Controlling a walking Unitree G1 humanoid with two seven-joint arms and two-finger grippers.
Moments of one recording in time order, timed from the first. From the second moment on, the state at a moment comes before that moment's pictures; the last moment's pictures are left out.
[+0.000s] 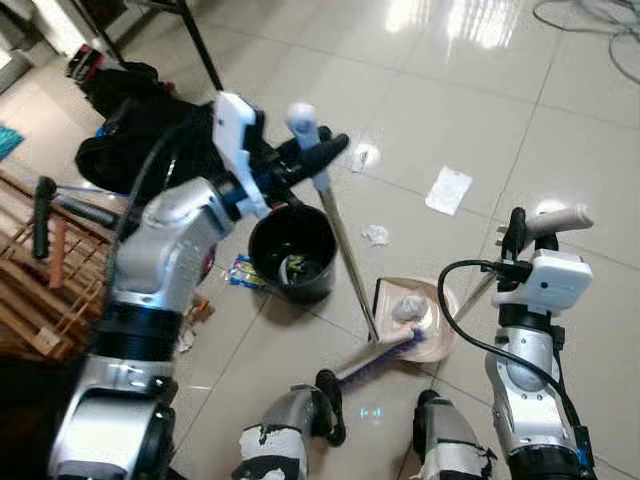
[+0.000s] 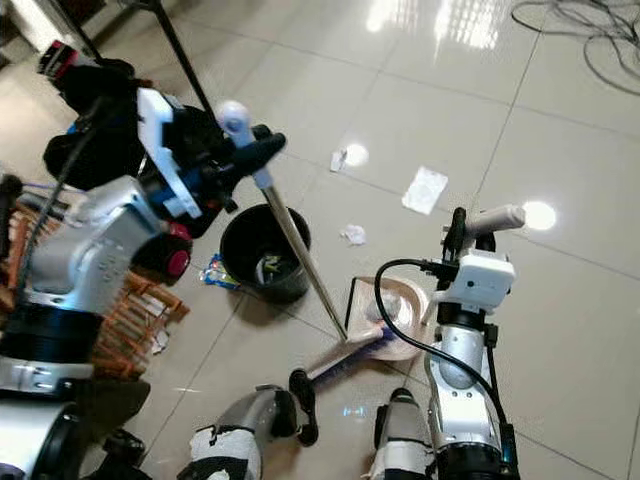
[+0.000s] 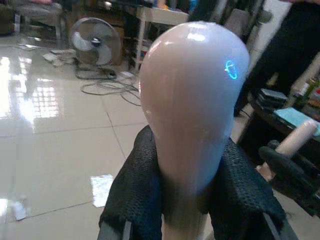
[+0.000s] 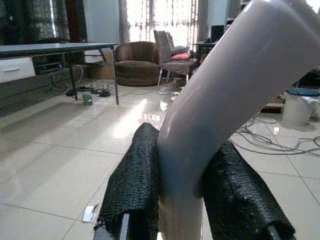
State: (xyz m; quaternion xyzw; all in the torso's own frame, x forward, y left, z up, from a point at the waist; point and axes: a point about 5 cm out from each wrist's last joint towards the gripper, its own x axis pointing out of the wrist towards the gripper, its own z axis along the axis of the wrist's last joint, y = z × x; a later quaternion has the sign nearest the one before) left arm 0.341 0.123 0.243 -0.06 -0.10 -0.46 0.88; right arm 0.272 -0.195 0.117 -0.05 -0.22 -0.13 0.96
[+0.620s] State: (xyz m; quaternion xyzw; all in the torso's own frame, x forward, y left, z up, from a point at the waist) left arm 0.347 0.158 0.278 -0.07 -0.11 -0.46 0.88; right arm 0.256 -0.213 0.114 -0.05 -0.20 -0.16 0.96
